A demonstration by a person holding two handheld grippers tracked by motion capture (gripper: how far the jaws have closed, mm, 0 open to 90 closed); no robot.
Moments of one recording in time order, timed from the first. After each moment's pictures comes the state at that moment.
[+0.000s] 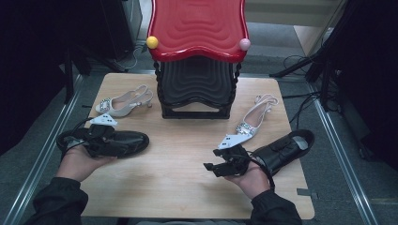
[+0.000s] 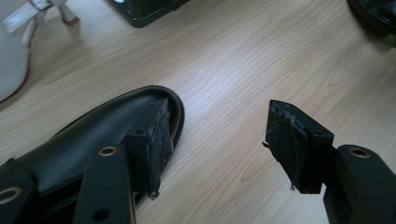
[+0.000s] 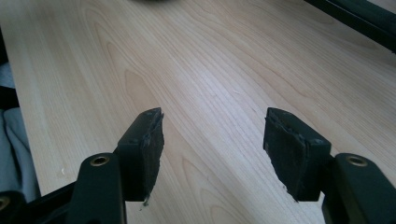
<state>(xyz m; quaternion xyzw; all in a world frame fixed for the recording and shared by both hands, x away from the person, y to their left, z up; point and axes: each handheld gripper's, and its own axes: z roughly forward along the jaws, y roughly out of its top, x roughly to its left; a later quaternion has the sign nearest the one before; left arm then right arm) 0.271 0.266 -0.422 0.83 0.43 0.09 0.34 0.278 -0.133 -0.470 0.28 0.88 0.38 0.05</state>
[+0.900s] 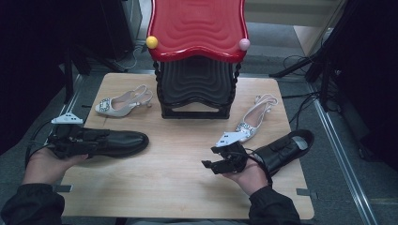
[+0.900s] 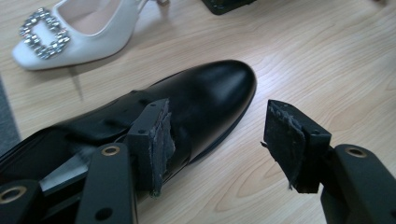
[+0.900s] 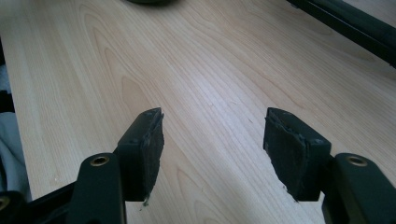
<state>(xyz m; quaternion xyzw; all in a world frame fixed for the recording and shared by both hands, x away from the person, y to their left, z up) 0.254 0.332 -0.413 0.79 0.50 0.13 0.33 0.286 -0.129 -0.470 0.27 0.88 0.39 0.05</state>
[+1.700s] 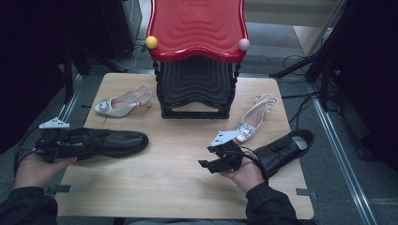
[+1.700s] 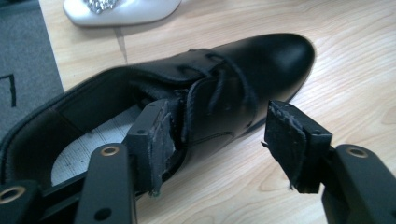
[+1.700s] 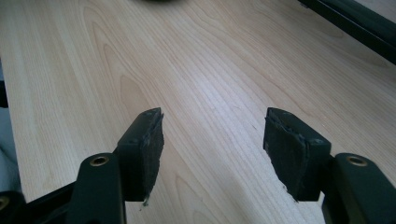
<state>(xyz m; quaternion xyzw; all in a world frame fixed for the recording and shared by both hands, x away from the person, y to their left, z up) 0.253 0.371 -0.445 0.76 0.55 0.14 0.32 0.291 -0.119 -0.474 0.26 0.89 0.37 0.04</state>
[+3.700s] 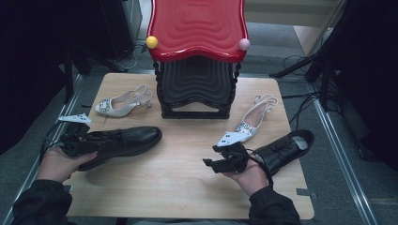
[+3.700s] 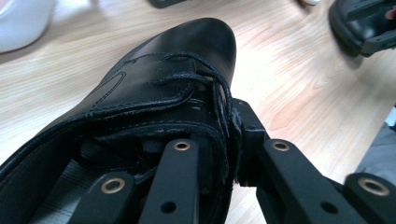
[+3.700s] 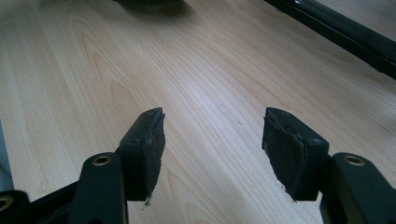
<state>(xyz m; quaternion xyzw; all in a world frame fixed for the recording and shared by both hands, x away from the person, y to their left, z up) 0.270 0.311 -0.427 0.79 0.47 0.02 0.39 0.285 -0.132 -0.470 0.28 0.87 0.39 0.07</state>
